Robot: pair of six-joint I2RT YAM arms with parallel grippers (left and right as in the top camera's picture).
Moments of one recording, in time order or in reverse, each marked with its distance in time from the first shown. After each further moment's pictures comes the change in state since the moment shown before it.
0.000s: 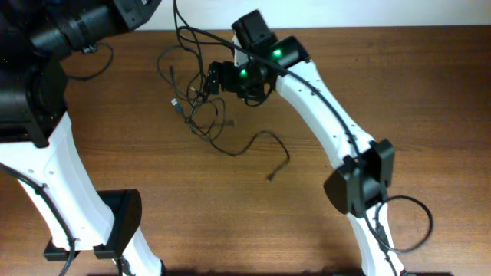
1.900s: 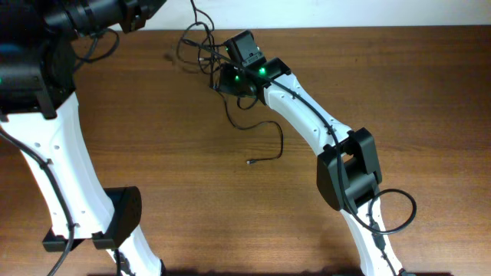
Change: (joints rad) left arm 0.008 0.016 -0.116 0.122 0.179 -0.289; right arm 0.014 0.049 -0.204 0.336 0.306 0.107
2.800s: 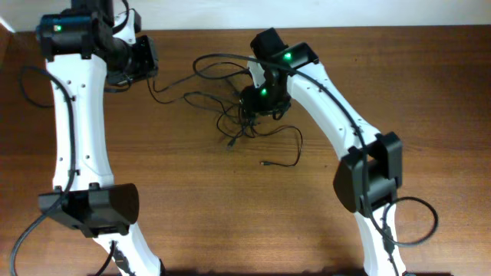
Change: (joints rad) left arm 0.037 0.015 -0.597 -0.349 -0.753 0.672; right arm -0.078 -0.087 0.000 -0.478 -0.204 -0.507
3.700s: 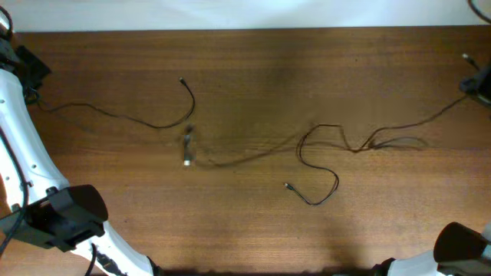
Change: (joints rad) left arm 0.398 0.000 0.000 0.117 -0.451 -0.182; right arm -0.973 -0.587 0.011 -0.327 -0.111 -0.120
